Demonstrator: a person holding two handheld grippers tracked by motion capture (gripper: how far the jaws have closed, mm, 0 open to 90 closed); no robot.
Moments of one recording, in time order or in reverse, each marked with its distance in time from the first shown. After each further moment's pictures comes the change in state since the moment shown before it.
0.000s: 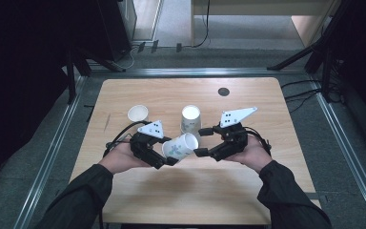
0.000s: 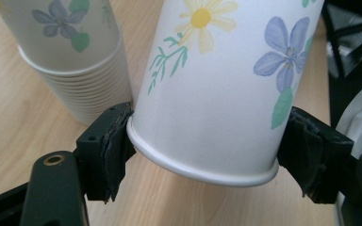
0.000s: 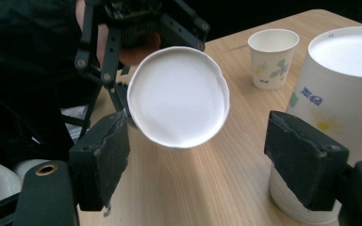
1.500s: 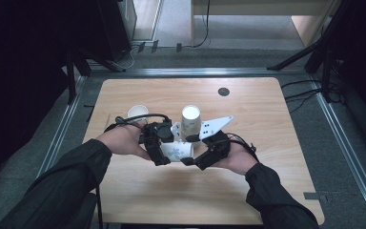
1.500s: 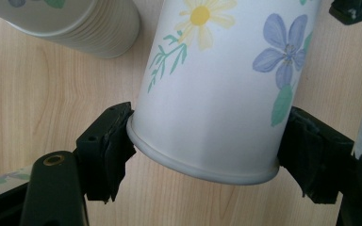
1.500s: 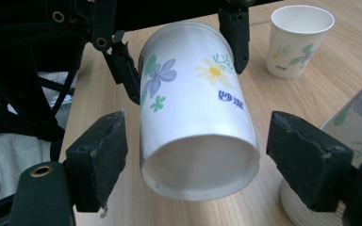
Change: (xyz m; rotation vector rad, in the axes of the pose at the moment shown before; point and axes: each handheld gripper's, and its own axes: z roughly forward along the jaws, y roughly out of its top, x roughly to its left) left arm -0.007 0.055 0.010 0.562 0.065 0.227; right arm 0.014 -0.001 0.045 0.120 -0.025 -0.103
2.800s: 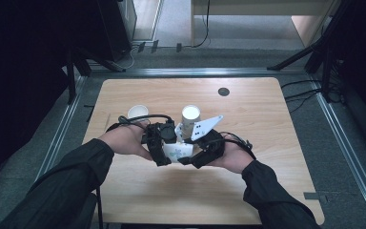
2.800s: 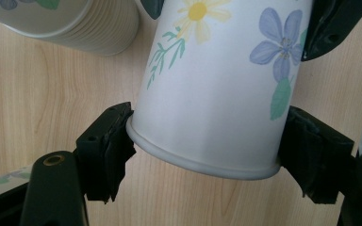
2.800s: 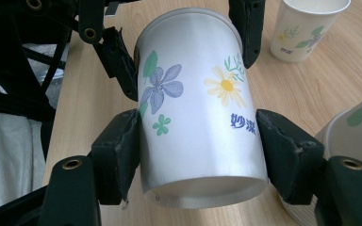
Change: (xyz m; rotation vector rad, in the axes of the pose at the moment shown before) left arm -0.001 0.005 0.003 0.032 0.011 0.010; right arm 0.001 0.009 0.011 0.114 -0.018 -0.037
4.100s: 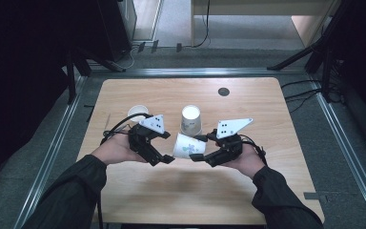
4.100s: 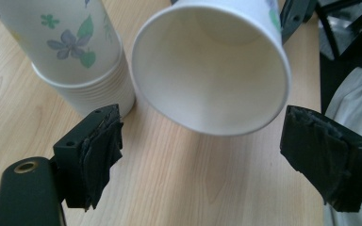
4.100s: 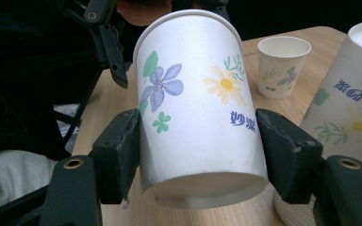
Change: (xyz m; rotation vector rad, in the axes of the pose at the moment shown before) left arm 0.001 -0.050 -0.004 -0.544 -0.098 -0.173; right arm -0.008 -0.038 -0.032 -0.284 0.040 0.050
